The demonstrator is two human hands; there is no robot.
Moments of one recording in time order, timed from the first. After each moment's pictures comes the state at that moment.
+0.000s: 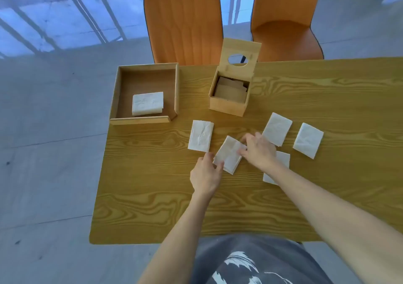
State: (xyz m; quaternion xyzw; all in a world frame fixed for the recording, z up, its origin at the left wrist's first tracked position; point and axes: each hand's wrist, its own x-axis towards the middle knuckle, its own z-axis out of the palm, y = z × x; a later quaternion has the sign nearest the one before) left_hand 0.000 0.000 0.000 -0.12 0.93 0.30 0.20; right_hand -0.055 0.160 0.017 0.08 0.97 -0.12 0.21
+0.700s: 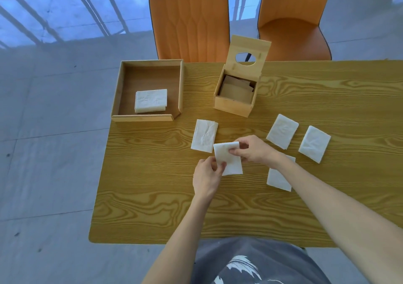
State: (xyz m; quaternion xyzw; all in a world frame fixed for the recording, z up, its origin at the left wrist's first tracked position) left_hand 0.000 -0.009 -0.010 -0.15 0.88 0.40 0.19; right_hand -0.070 0.161 0.022 0.07 0.79 -0.48 0.36
